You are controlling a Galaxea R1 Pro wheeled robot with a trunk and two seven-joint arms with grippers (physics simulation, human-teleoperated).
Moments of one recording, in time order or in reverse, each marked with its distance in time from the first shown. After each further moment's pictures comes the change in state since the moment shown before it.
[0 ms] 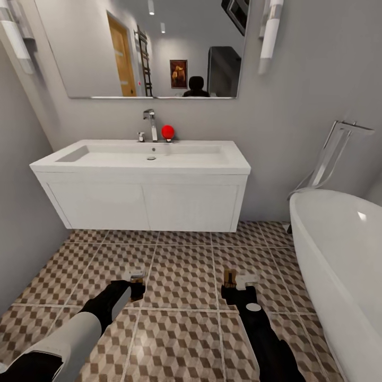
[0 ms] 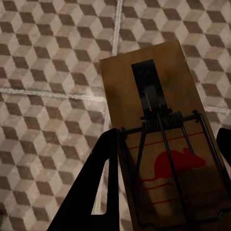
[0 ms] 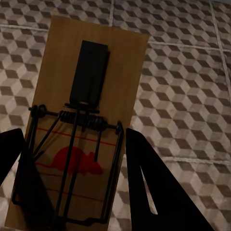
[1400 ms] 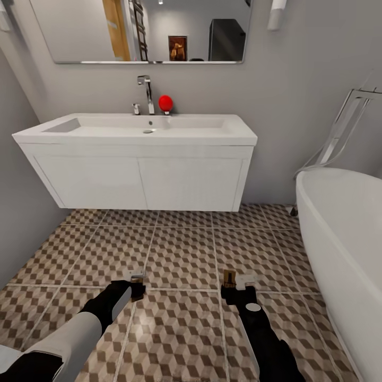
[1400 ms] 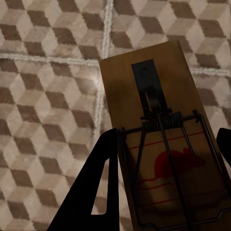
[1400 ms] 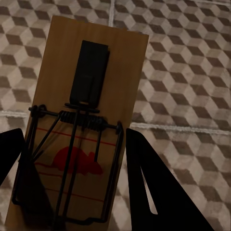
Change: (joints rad) left arm 0.000 -0.002 0.000 0.000 0.000 0.000 0.000; right arm 0.000 0.000 0.003 0.000 0.000 0.000 0.000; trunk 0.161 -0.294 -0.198
